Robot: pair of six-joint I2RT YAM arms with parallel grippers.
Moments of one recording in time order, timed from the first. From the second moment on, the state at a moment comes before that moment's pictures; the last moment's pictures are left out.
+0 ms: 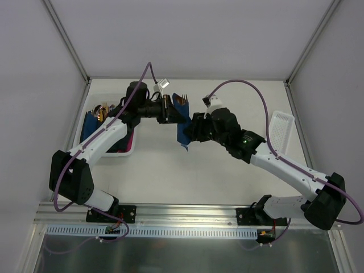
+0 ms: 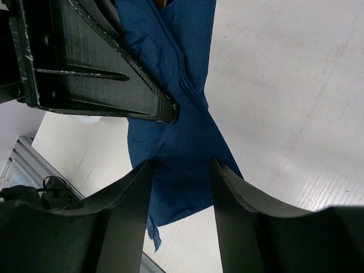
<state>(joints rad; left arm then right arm) -0.42 1.47 1.18 -0.16 0.82 -0.69 0.85 1.25 1.07 -0.26 0.08 0.53</state>
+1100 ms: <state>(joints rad) -0.42 1.47 1.08 0.18 0.97 -0.92 0.74 1.18 0.91 0.02 -0.21 0.64</state>
